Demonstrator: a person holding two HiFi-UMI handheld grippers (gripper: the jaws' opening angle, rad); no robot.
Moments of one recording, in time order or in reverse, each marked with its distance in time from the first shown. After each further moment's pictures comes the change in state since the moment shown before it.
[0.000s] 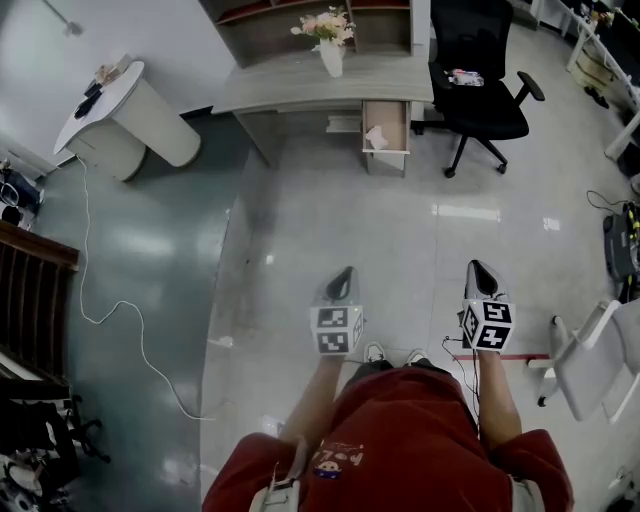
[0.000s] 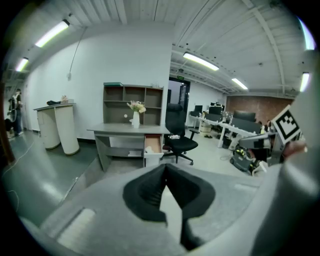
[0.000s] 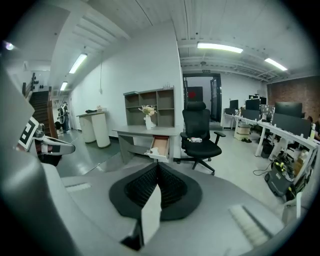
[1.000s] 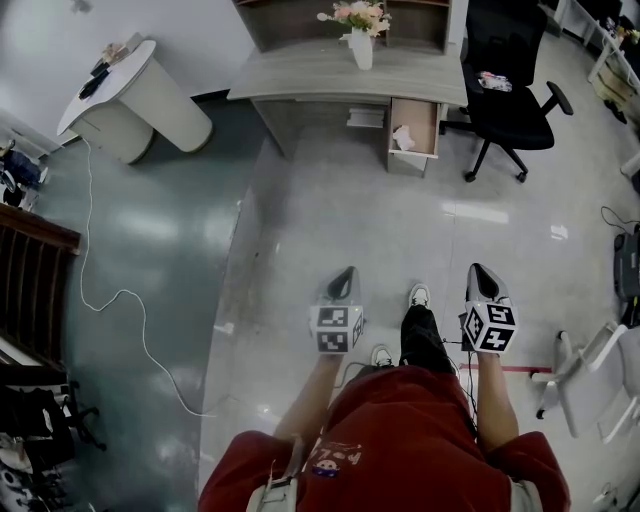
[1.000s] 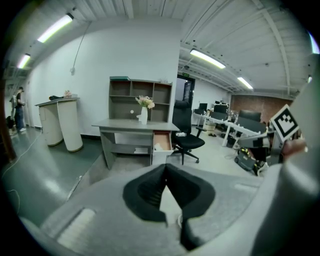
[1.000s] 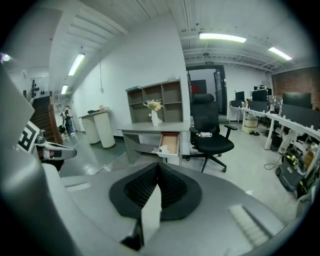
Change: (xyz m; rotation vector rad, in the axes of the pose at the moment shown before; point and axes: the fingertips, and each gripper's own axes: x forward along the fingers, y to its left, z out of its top) left arm 0.031 0.092 -0.006 -0.026 0.029 0.020; right arm 0.084 0.059 0.005 0.043 0.044 0.061
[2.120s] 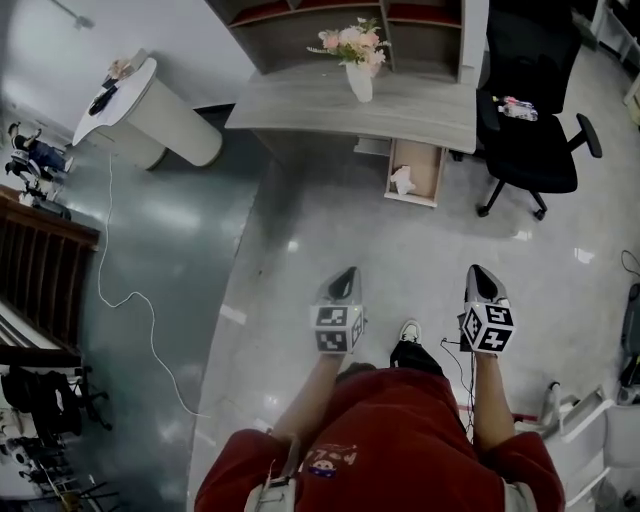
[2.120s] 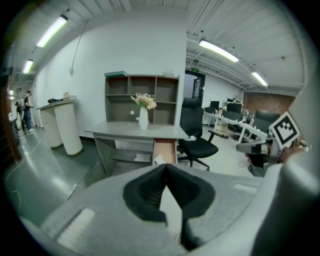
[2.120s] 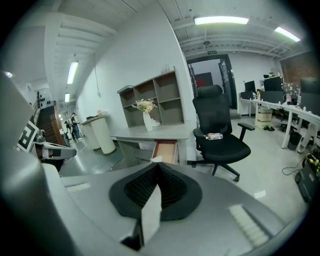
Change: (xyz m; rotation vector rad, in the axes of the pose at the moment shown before) left arm 0.198 -0.025 0.130 -0.036 0.026 0.108; right arm 0.181 -0.142 0.114 0.036 0.019 0.122
